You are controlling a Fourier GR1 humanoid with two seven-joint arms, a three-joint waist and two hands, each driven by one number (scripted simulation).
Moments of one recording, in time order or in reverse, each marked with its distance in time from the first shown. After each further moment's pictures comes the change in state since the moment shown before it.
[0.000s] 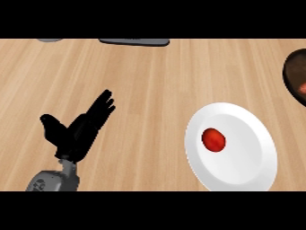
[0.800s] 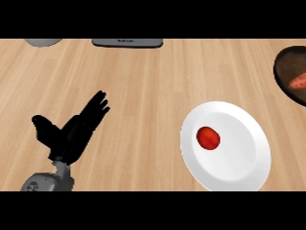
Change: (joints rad) left arm 0.021 0.016 0.027 -0.013 0.015 -0.006 0.008; right arm 0.084 -0.043 -0.297 -0.008 -0.365 0.404 -0.356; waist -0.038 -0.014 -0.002
